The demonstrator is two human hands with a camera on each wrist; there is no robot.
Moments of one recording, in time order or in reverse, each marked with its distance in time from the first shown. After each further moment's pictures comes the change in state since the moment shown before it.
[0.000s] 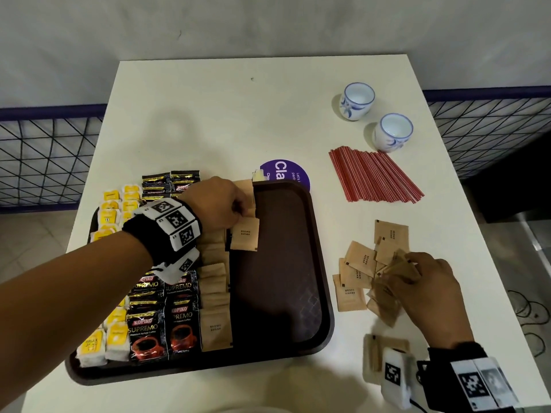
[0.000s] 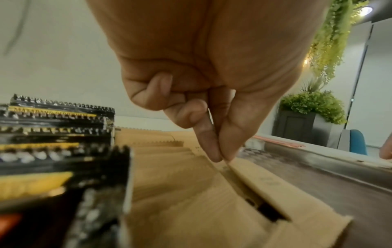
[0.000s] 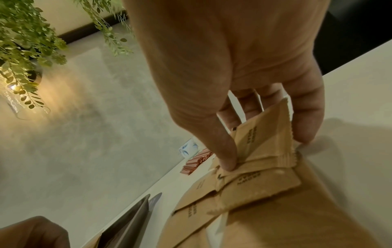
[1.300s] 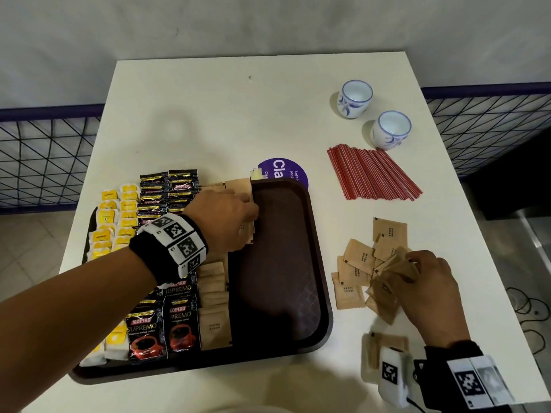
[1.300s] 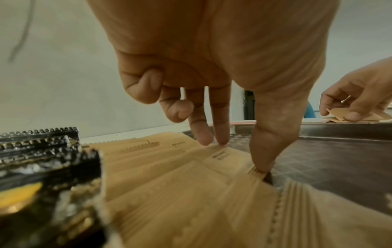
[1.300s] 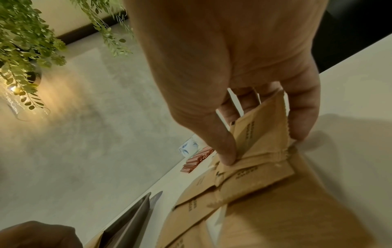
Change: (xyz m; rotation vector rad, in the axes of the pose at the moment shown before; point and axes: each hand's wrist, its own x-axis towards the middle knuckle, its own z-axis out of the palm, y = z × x) left_hand -0.018 0.016 0.019 0.430 0.031 0.183; right_hand -0.006 -0.009 -0.003 0.040 0.032 0.038
